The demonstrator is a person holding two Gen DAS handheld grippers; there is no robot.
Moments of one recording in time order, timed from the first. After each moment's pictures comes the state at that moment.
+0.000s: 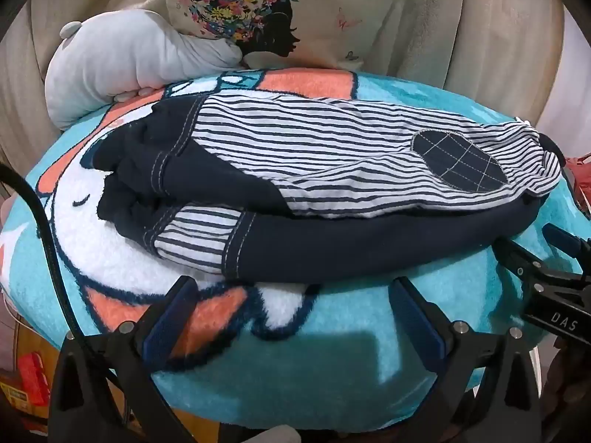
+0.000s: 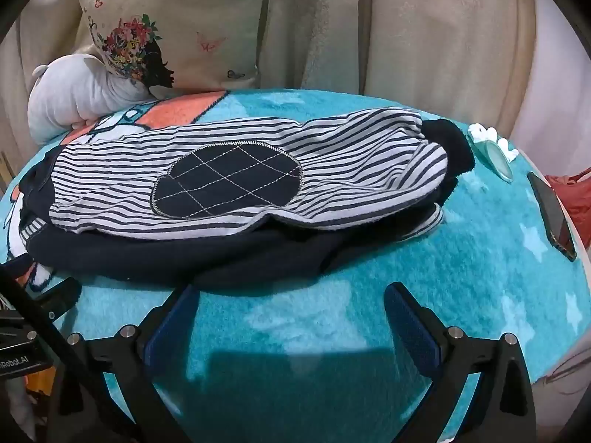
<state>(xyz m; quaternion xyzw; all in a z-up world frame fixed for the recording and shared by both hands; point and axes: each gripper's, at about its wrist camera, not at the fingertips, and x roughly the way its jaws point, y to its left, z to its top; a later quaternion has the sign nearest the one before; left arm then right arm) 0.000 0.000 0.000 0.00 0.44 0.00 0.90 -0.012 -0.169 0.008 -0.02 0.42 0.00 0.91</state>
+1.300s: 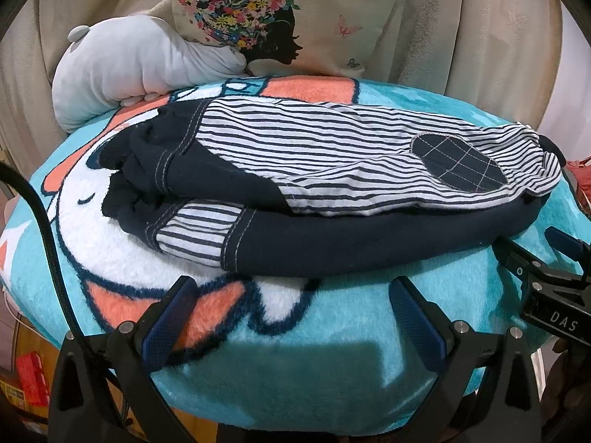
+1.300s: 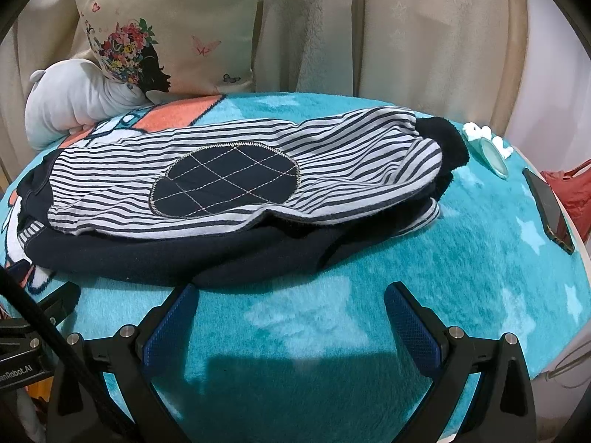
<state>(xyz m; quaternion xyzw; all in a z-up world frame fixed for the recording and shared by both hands) -0.011 0.002 -0.001 0.00 0.42 0.00 0.91 -0.015 -0.171 0.010 -0.02 0.41 -0.01 0.91</state>
